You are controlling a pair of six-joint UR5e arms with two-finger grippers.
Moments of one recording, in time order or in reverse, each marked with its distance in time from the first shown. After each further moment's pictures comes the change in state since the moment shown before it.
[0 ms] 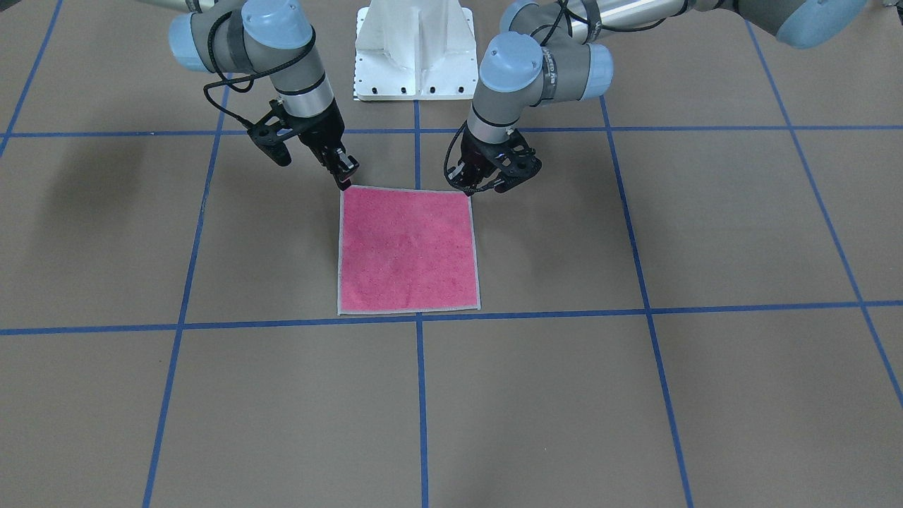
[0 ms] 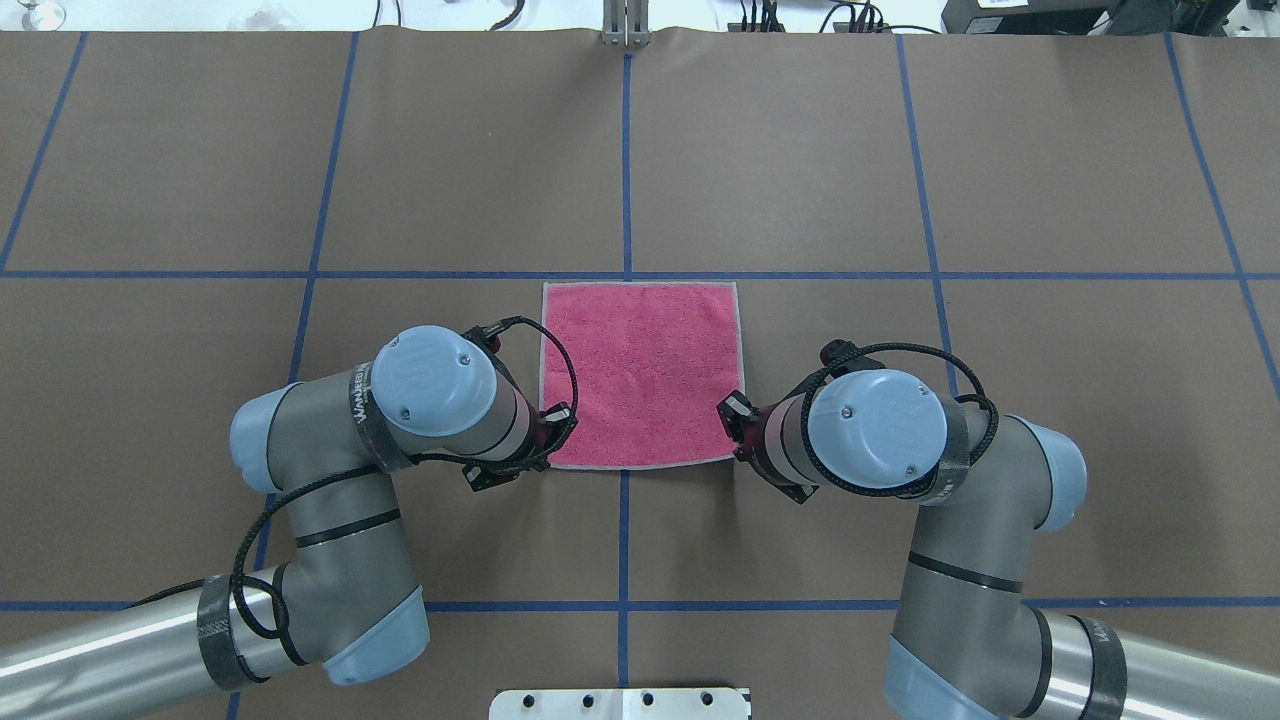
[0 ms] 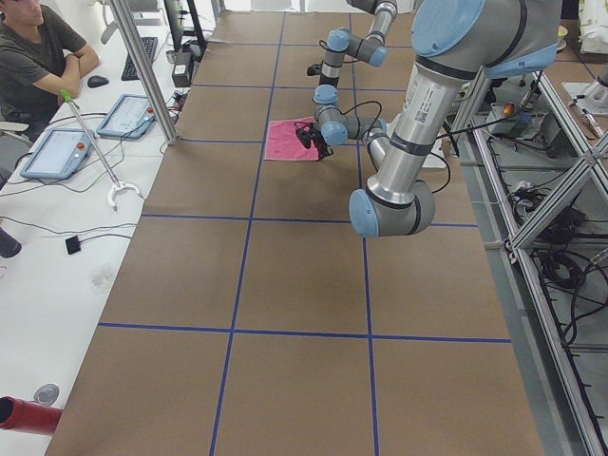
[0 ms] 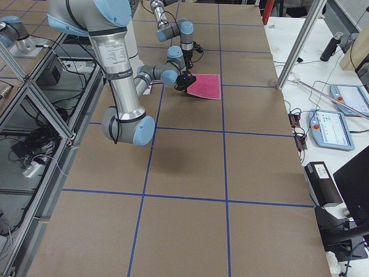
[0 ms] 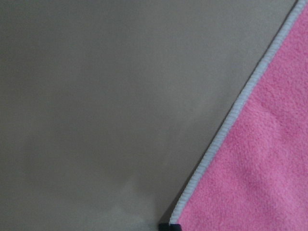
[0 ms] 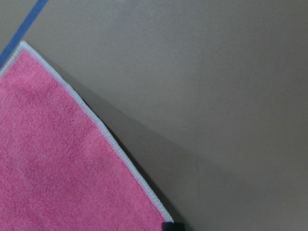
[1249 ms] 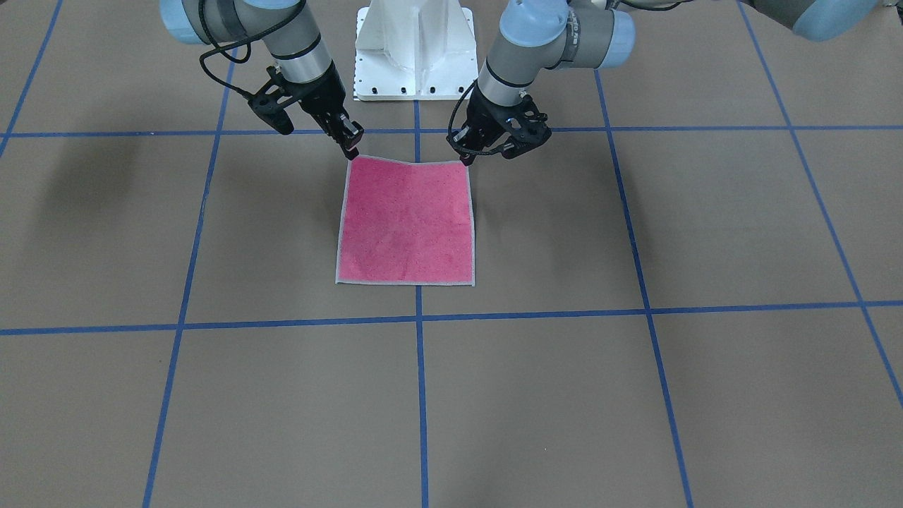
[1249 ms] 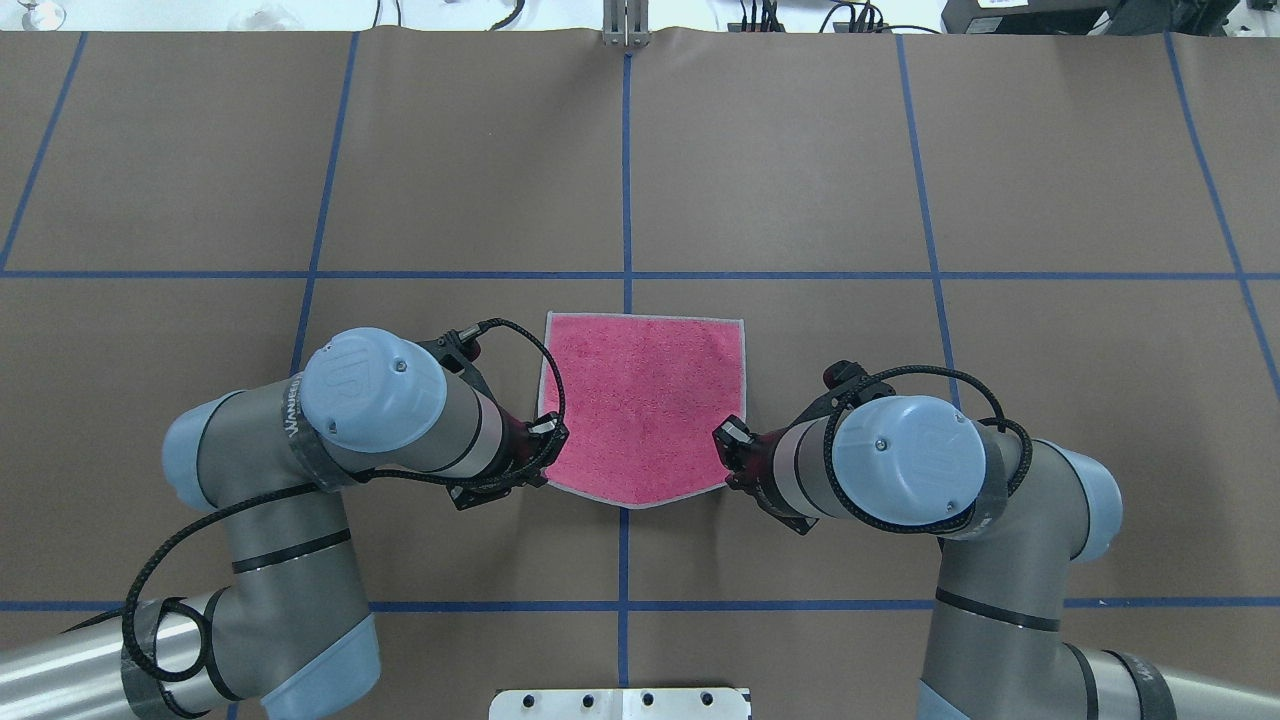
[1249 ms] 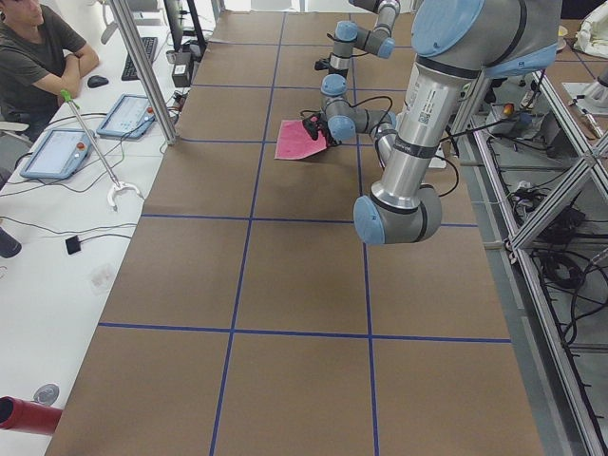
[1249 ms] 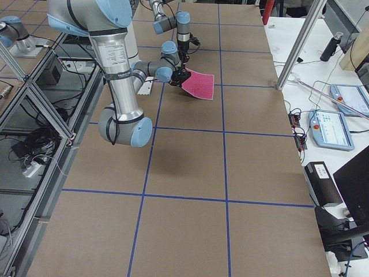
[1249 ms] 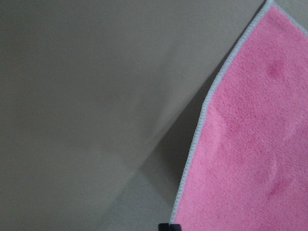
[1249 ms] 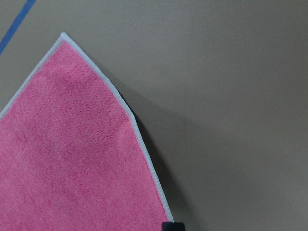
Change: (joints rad) left arm 0.006 0.068 -0.164 0.003 -0.035 -0.027; right arm -0.036 -0.038 0.128 -0.006 0.027 0.008
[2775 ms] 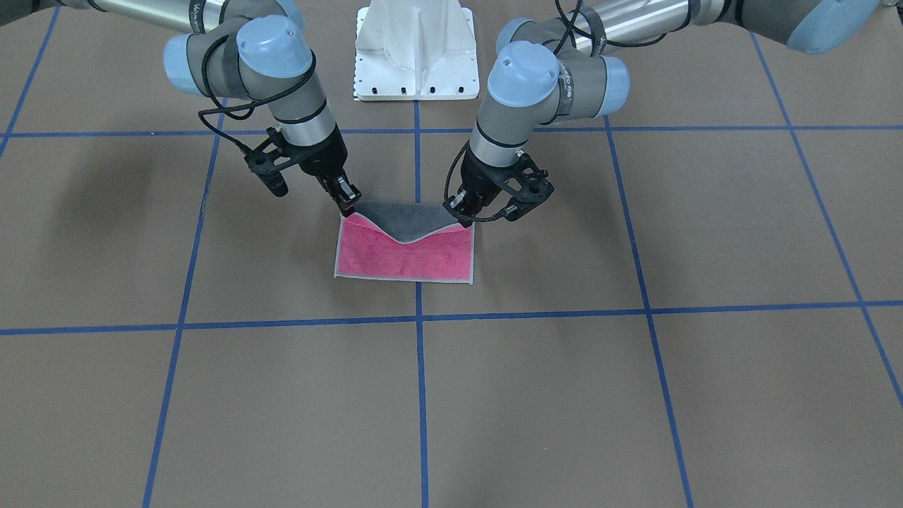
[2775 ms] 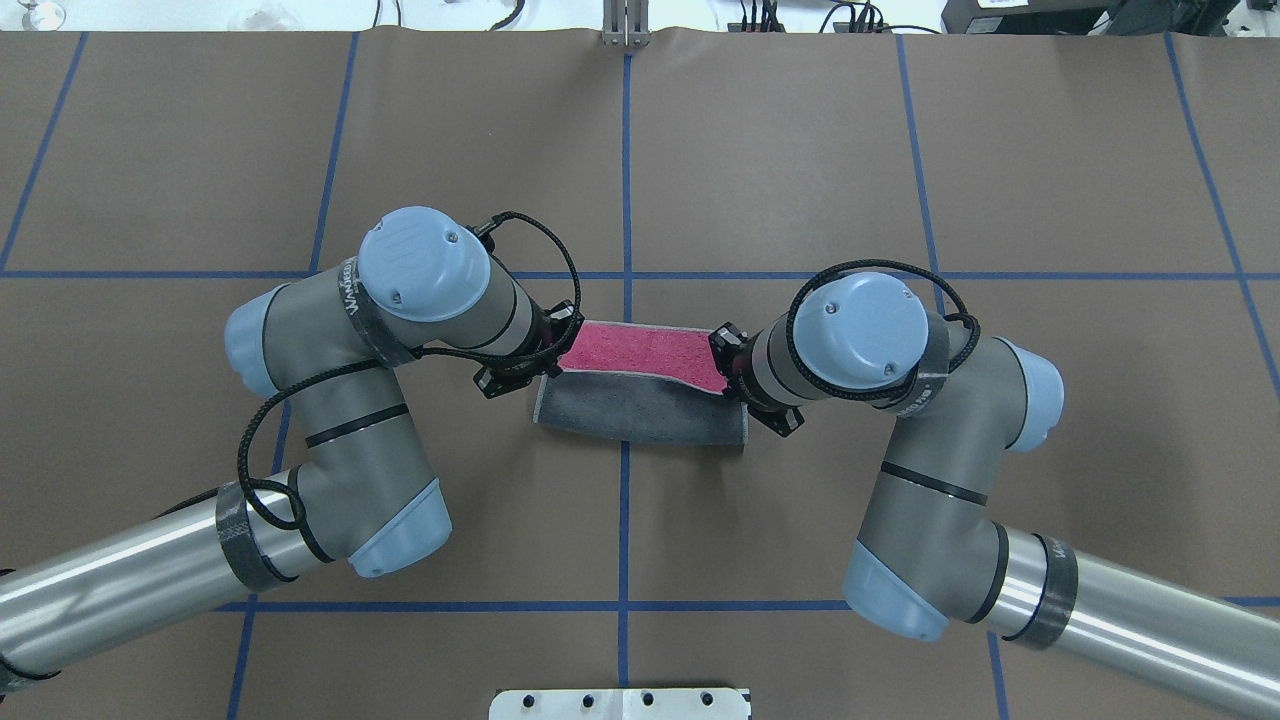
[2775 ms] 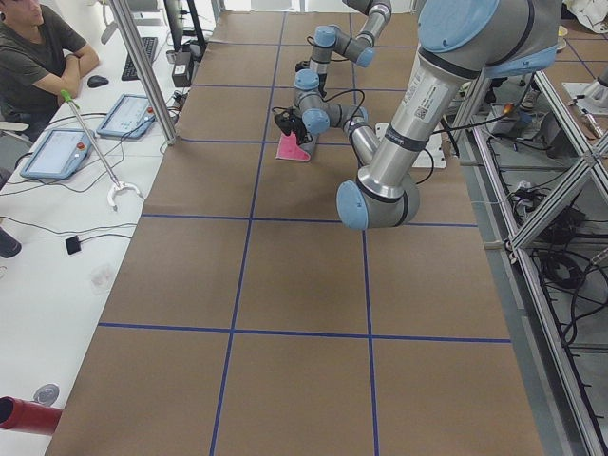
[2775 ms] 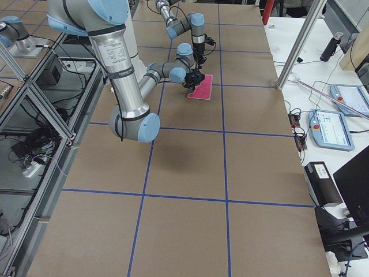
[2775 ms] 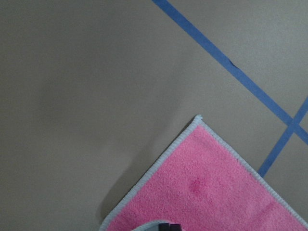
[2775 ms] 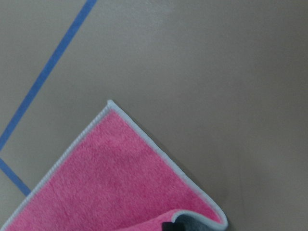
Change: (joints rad) left arm -0.135 -0.157 0.246 -0.048 0.002 0.000; right arm 0.154 0.141 -0.238 0.009 0.062 -0.007
